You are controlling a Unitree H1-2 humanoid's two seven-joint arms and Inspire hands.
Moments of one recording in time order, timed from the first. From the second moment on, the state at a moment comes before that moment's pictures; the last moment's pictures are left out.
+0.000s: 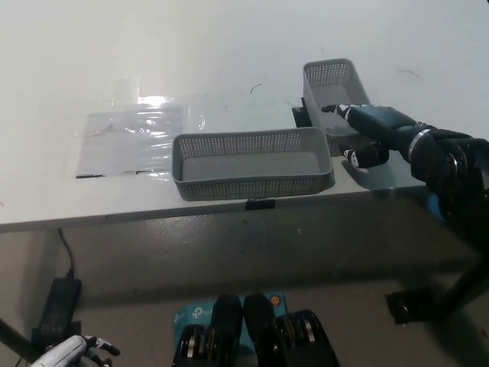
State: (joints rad) left_arm 0.01 0.60 -0.26 -0.11 0.27 0.45 -0.39; right_arm -0.91 -0.43 0.59 0.50 -0.50 0.16 0.41
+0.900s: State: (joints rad) left_arm -0.02 0.61 -0.23 -0.12 0.27 0.46 -0.41; right_arm -0.96 -0.40 0.77 0.64 -0.73 0.07 0.33
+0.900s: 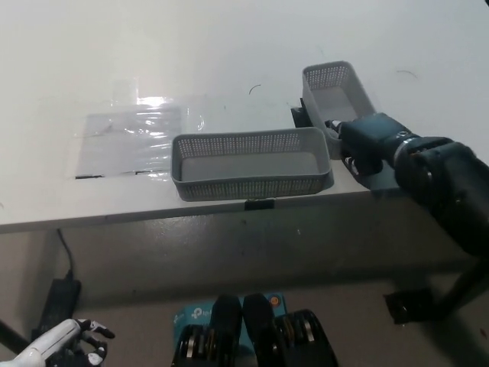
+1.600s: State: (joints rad) left_arm -0.02 0.61 -0.23 -0.12 0.28 0.46 -0.43; right_arm -0.94 -0.37 0.78 0.80 -0.93 -0.06 -0.08
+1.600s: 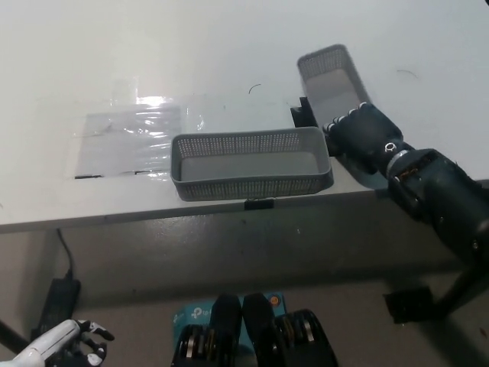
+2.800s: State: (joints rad) left_arm -0.02 0.61 -0.22 -0.12 0.29 0.46 -0.44; right_arm -0.90 -0.30 0.42 0.80 -0.74 -0.19 -0.20
